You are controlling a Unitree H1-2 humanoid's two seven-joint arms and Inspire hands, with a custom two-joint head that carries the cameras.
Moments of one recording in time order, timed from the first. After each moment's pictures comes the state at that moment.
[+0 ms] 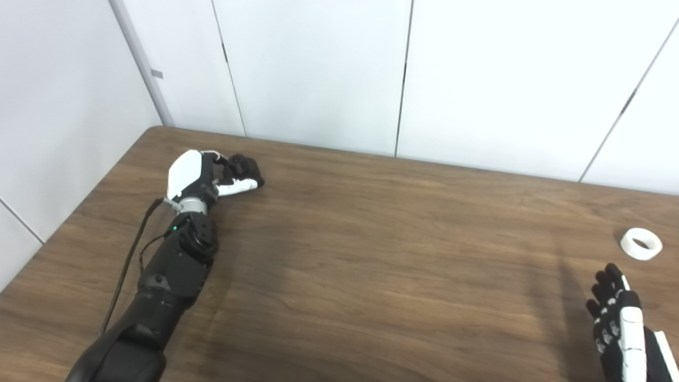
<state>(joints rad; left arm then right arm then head) -0.51 0.45 -0.03 0.63 0.47 0.21 0.31 0.17 -0.06 -0.11 -0.40 0.06 0.24 0.07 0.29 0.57</state>
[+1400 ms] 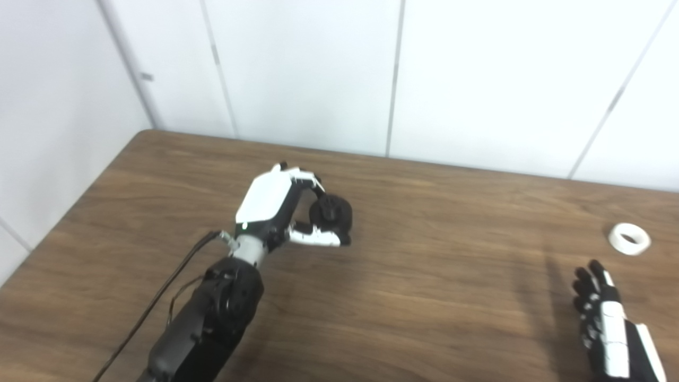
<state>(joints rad) -0.22 0.36 -0.28 -0.20 0.72 0.28 -0.03 0.17 -0.06 -0.09 -0.38 0.01 0.23 0.05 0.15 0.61</state>
